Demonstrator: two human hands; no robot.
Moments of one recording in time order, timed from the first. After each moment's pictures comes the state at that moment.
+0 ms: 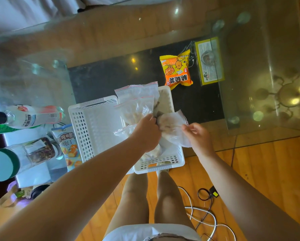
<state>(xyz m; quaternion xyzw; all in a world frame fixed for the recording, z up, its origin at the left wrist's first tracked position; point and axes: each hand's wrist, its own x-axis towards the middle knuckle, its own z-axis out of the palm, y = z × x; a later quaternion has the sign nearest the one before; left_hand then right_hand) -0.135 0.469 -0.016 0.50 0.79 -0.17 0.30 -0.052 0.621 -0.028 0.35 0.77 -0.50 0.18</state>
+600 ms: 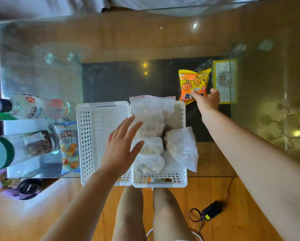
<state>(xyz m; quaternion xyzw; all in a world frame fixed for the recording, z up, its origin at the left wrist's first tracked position) -0.116 0.391 0.005 0.06 0.94 0.22 0.26 -0.217 0.641 -0.088 0.48 0.74 -0.45 0.13</state>
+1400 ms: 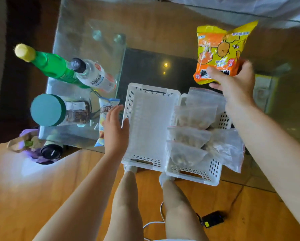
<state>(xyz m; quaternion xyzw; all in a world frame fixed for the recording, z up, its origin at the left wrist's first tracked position) -0.090 0.276 -0.007 -0.30 0.88 0.36 0.07 -0.226 0.507 0.044 0.26 0.72 -0.63 0.08</state>
